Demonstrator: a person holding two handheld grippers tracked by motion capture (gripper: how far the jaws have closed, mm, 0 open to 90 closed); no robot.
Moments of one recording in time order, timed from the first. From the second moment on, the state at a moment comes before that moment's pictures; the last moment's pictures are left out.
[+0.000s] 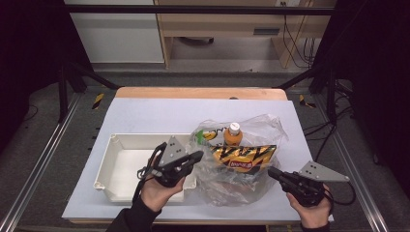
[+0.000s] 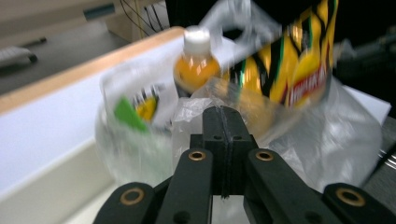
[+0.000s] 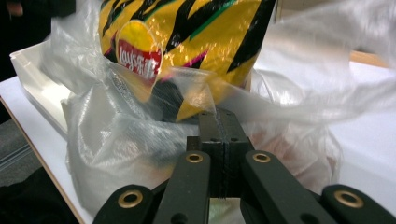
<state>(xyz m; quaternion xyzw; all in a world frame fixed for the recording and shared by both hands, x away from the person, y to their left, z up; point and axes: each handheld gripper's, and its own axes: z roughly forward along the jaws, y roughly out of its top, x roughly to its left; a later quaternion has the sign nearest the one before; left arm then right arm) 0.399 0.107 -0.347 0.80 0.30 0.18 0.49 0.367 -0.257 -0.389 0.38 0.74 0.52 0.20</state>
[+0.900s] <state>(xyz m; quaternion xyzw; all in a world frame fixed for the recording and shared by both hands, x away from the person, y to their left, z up) 0.369 0.091 -0.448 0.85 0.29 0.14 0.43 0.367 -0.259 -0.457 0.45 0.77 0.42 0.17</state>
